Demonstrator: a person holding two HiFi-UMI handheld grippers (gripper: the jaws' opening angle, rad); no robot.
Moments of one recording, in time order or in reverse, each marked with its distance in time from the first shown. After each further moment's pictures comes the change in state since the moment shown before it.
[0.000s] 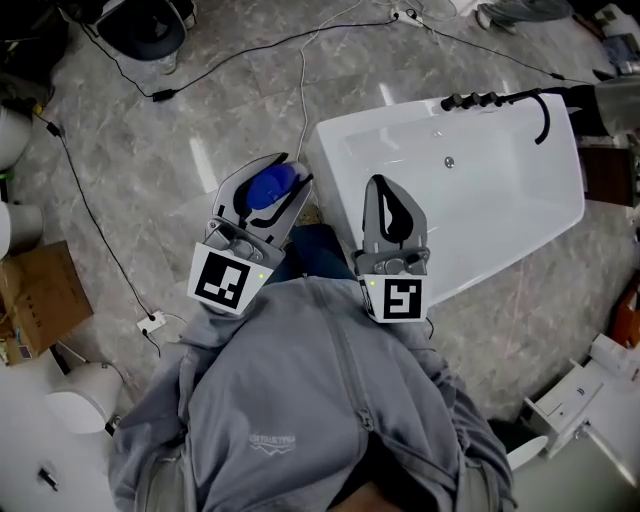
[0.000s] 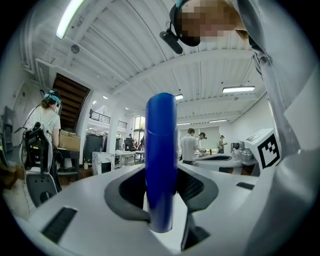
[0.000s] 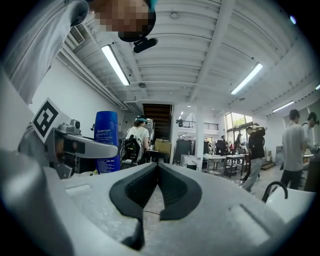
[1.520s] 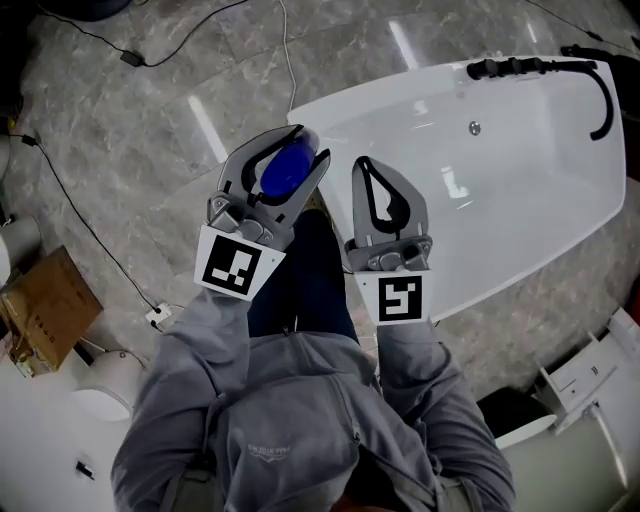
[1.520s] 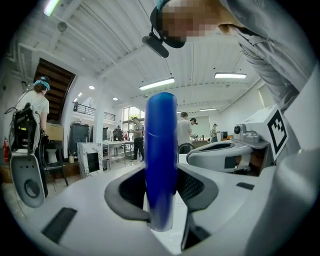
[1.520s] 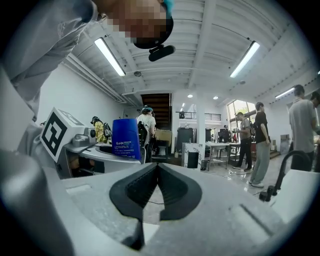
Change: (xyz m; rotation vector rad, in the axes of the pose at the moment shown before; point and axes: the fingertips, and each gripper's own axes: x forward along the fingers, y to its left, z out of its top) left arm 0.198 0.016 -0.176 0.140 0.113 -0.147; right arm 0.094 -0.090 -0.182 0.070 0.080 0.055
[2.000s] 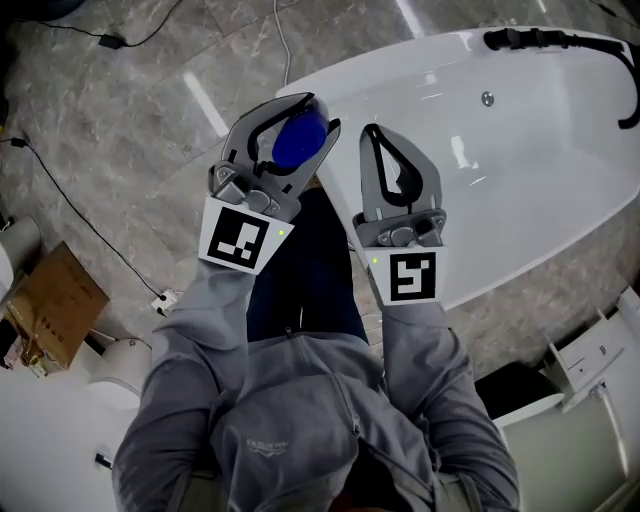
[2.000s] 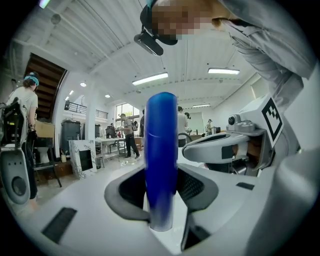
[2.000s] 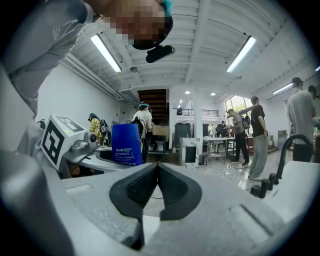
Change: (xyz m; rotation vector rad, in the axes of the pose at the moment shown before) left arm 0.049 -0.005 -0.066 0.028 0.014 -0.070; right arm 0.020 -0.026 -0.064 0.030 0.029 -0.025
